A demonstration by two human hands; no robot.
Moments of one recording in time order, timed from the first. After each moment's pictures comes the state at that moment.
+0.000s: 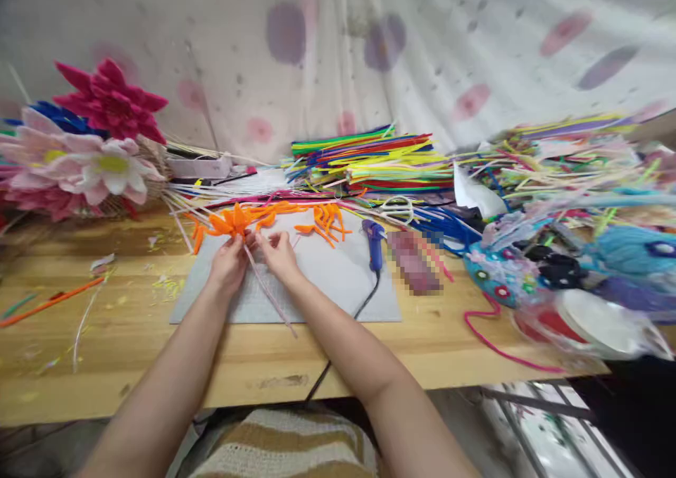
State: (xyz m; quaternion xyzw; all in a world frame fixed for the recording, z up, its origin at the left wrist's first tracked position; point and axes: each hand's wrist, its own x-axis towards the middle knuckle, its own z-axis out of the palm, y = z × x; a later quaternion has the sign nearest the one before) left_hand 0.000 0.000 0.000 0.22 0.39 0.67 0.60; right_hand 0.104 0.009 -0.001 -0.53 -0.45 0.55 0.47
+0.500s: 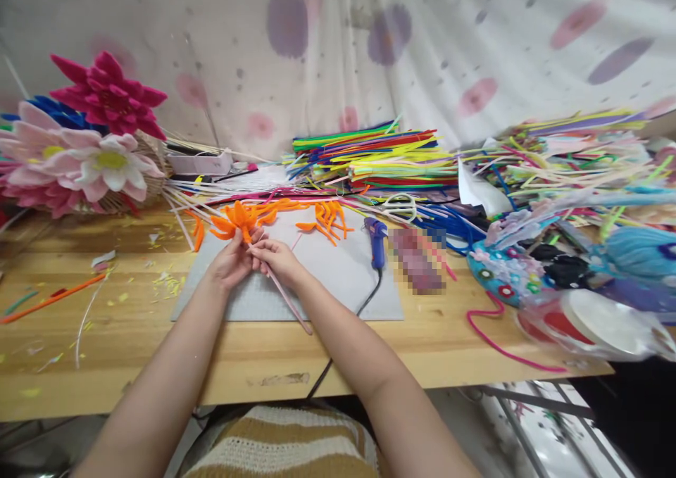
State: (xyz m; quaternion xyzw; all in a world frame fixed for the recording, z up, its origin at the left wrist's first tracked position) left_hand -0.008 -0.001 0.013 0.19 0.35 0.54 0.74; right_hand 0.112 0.004 0.001 -0.30 -0.46 0.75 0.38
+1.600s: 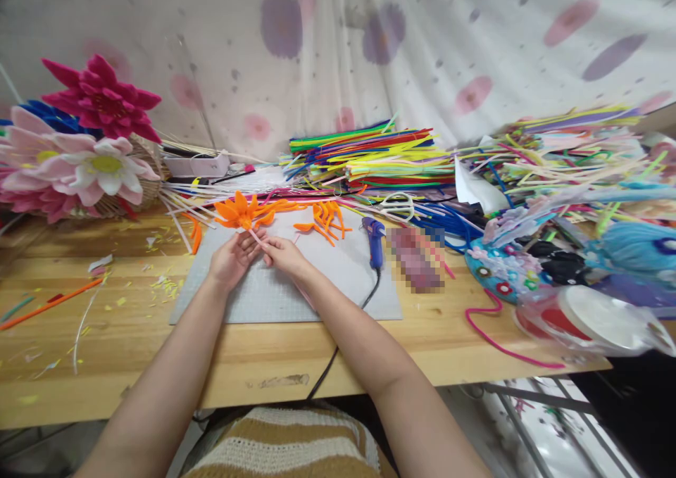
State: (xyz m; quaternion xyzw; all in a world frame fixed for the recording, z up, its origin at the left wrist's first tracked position) left_hand -0.004 0.002 0.011 0.24 0.40 0.58 0.67; right_hand 0.128 0.015 0.008 -0.40 -0.56 0.65 0.33
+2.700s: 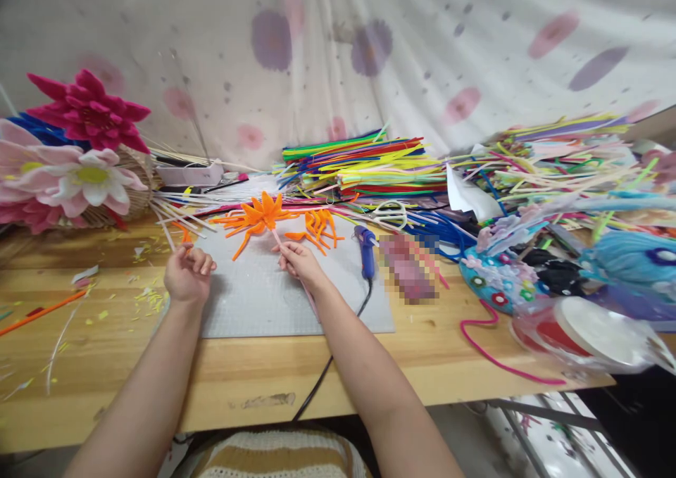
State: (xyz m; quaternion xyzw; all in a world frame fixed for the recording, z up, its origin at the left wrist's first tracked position) left_hand -0.025 -0.013 0.028 0.25 0.38 0.75 0.48; right_hand 0.178 0.018 -0.006 -0.36 -0.46 0.69 0.42
